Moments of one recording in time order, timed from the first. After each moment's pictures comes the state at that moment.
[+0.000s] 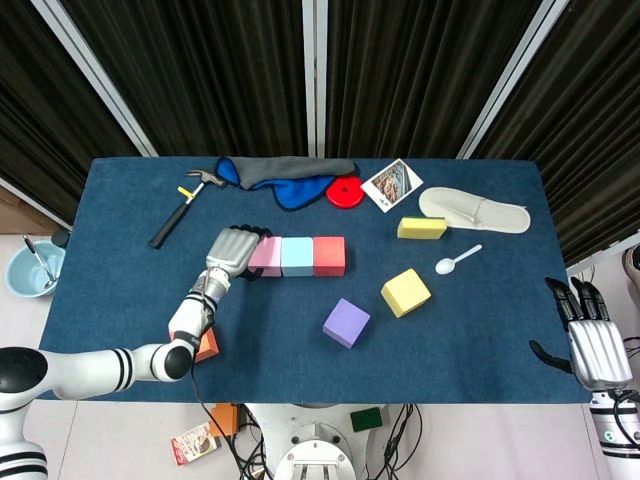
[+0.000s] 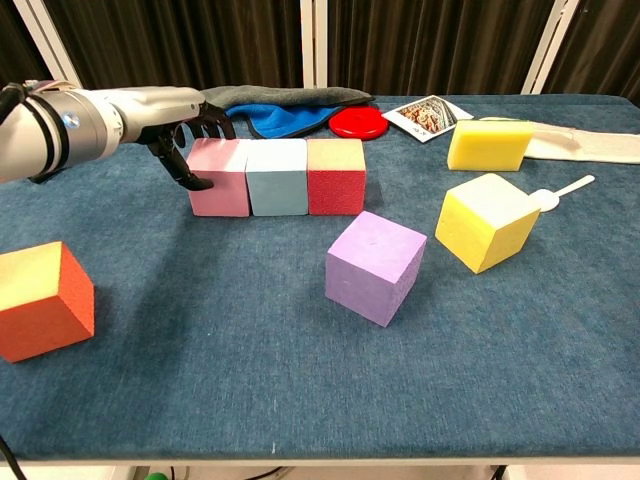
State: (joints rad) left arm -0.97 -1.56 -0.17 -1.44 0.66 0.88 0.50; right arm 0.08 -1.15 0.04 -1.56 -1.56 1.50 0.02
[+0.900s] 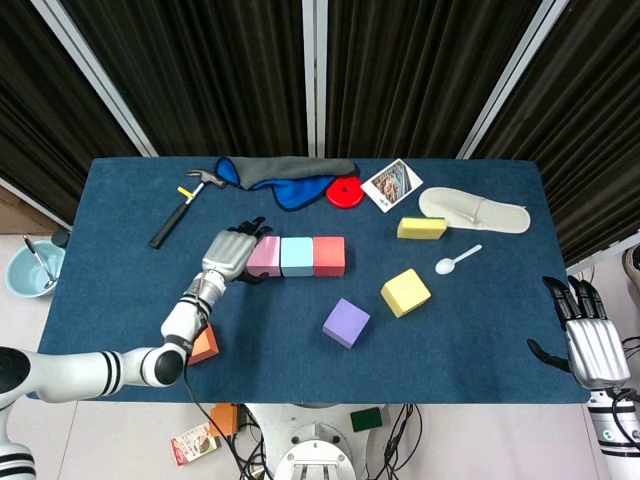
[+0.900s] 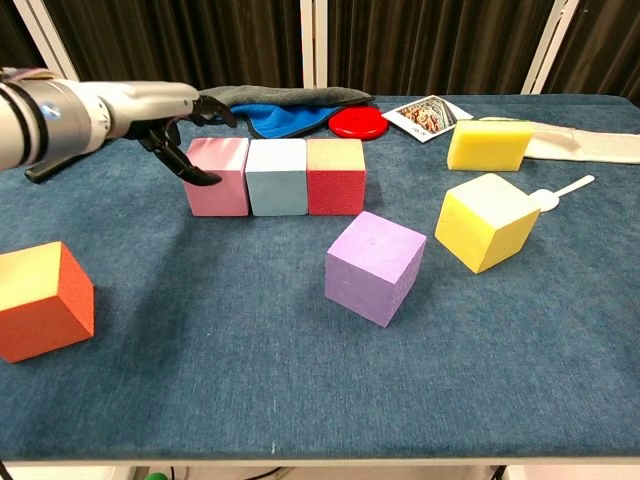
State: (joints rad) left arm -0.96 -1.49 -0.15 -1.55 0.67 0.91 0.51; right arm 0.08 -1.15 0.04 -1.56 -1.57 1.50 0.02
